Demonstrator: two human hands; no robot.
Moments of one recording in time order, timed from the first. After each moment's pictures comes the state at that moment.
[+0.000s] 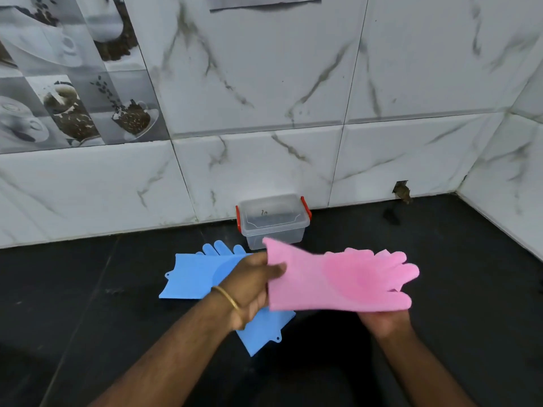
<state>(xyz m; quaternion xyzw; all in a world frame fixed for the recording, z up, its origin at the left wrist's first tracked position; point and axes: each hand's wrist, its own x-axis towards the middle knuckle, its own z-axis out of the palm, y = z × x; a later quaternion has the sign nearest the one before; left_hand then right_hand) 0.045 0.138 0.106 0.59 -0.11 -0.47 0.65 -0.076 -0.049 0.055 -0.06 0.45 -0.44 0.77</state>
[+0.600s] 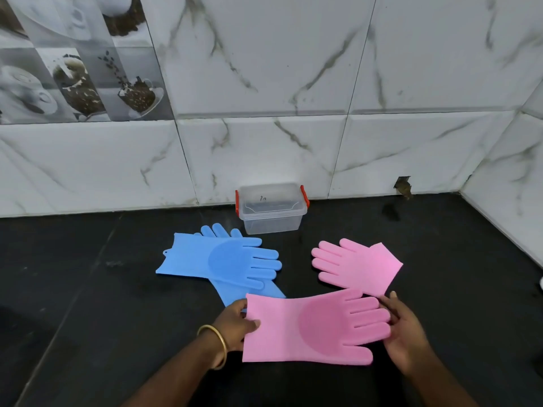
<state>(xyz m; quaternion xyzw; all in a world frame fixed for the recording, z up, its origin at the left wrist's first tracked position) -0.005 0.154 -0.021 0.74 0.00 -0.46 0.49 -0.196 -0.116 -0.033 -0.32 0.45 -0.20 0.81</state>
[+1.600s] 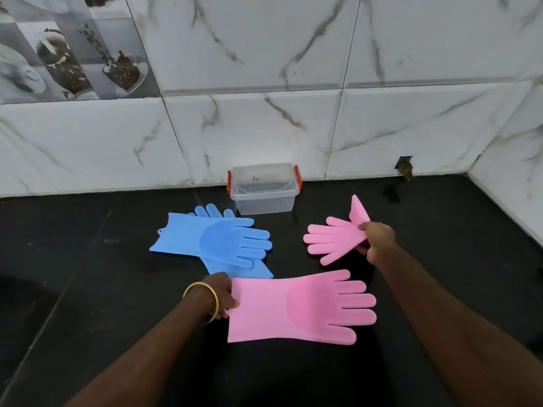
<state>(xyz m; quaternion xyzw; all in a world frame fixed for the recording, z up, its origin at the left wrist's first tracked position) 0.034 0.161 -0.013 0.90 -0.10 -0.39 0.16 -0.066 -0.175 0.008 -0.46 0.53 -0.18 0.69</state>
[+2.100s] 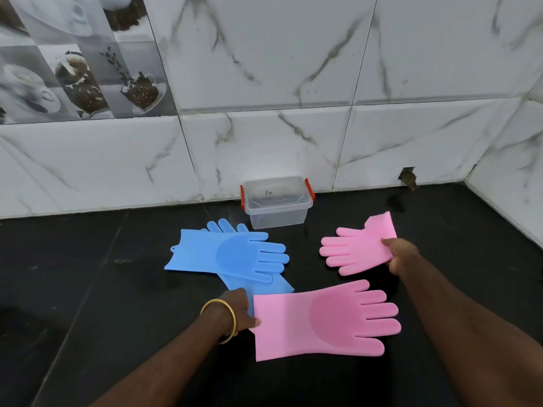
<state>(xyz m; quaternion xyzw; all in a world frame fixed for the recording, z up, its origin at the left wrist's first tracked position) 0.043 0.183 0.001 0.90 -0.23 -0.36 0.06 -0.069 -0.185 -0.012 -0.41 0.57 -0.23 0.68</state>
